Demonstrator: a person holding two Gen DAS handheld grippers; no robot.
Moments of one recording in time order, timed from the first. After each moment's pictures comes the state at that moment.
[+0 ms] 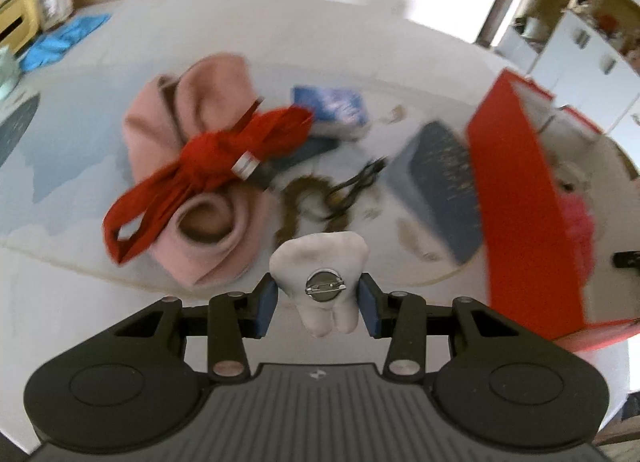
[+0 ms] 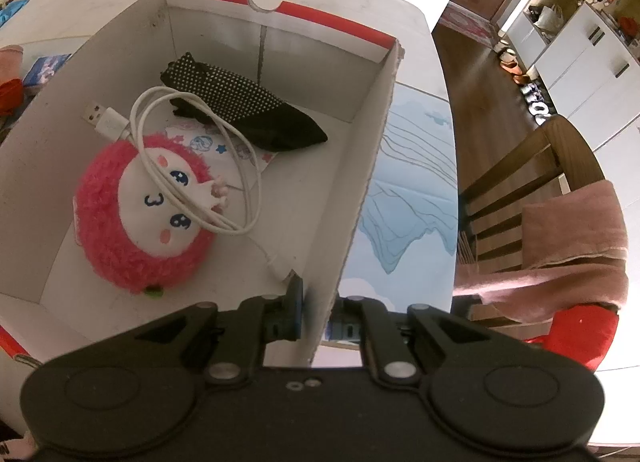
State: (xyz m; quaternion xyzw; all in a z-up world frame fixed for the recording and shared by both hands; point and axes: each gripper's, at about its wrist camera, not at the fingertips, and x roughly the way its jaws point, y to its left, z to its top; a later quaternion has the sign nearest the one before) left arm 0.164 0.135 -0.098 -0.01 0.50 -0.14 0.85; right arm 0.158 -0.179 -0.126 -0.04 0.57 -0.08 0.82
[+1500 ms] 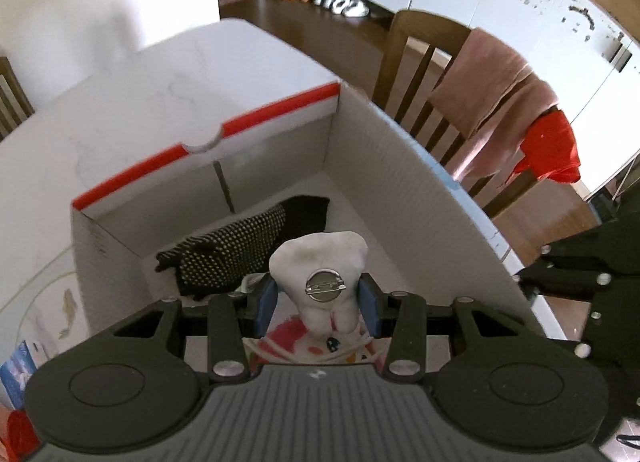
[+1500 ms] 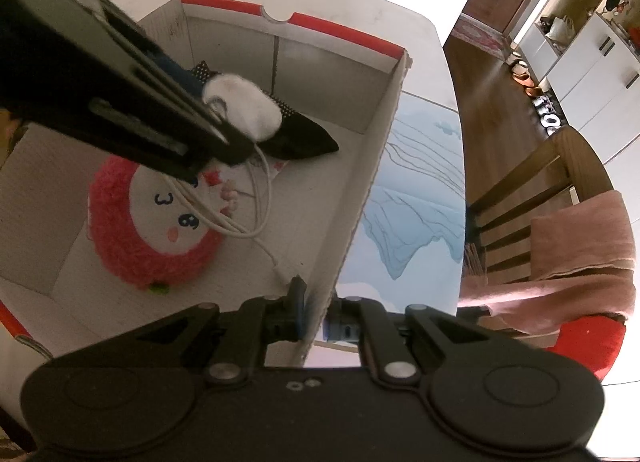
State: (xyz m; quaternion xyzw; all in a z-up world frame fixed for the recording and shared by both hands) left arm 0.214 -0.168 -0.085 0.22 0.49 -0.41 0.74; right arm 0.151 -0.182 -0.119 -0.04 0.56 -0.06 0.83
